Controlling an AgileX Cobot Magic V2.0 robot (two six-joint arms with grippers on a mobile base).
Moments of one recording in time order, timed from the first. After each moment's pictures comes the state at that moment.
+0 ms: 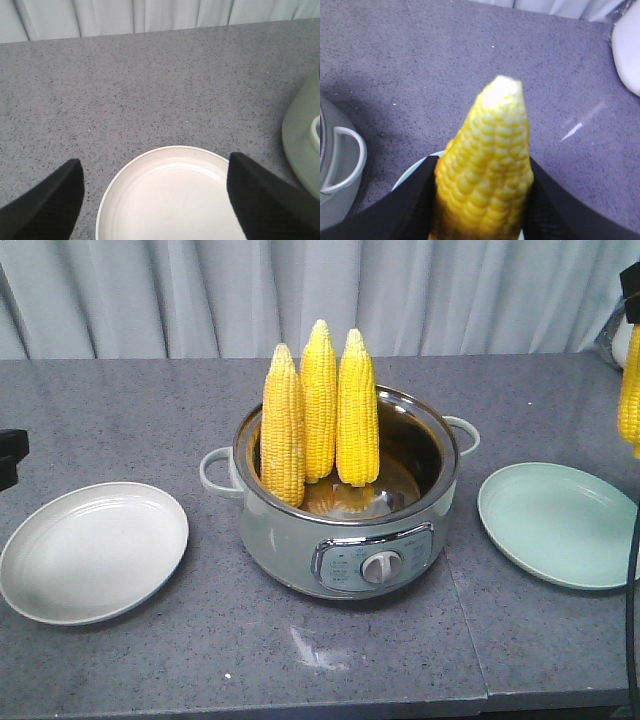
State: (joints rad) left arm -0.03 0.98 -0.81 -0.09 0.39 0.10; right arm -0.13 1.59 -1.86 0.13 1.16 -0.31
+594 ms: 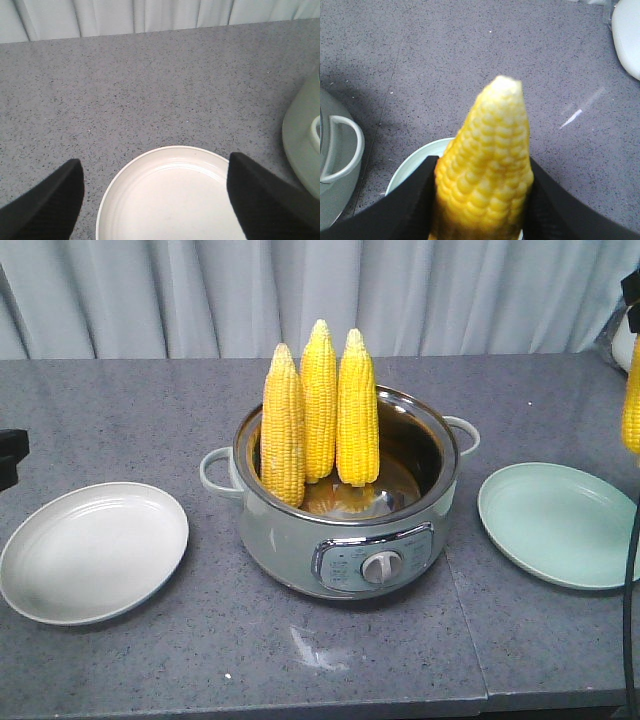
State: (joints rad) left arm -0.03 0.98 -0.81 -0.09 0.39 0.10; right arm -0.13 1.59 -1.86 0.12 1.19 -0.29
